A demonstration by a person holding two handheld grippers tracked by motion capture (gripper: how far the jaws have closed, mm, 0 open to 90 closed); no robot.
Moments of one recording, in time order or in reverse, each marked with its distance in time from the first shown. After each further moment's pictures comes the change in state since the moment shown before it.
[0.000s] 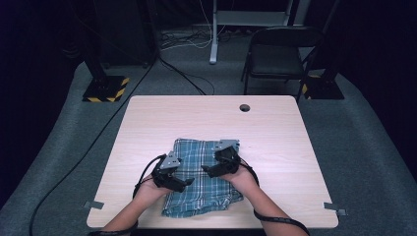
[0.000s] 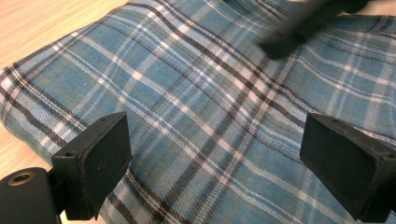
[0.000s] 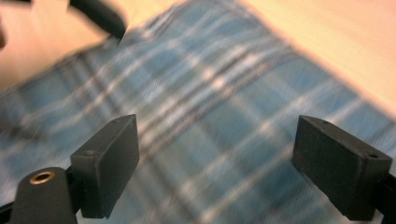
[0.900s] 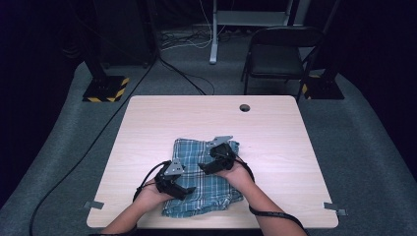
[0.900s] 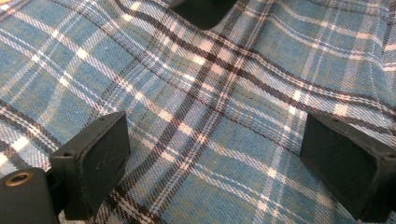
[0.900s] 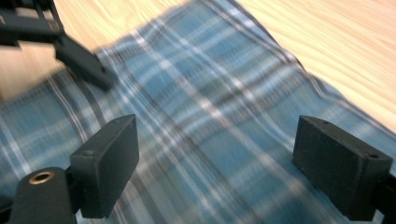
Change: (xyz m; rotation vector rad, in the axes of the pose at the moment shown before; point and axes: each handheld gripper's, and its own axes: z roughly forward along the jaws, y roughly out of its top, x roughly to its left) left arm -0.010 -0.011 0.012 0.065 -0.068 0.056; right arm -0.001 0.012 0.015 0.037 0.003 -0.003
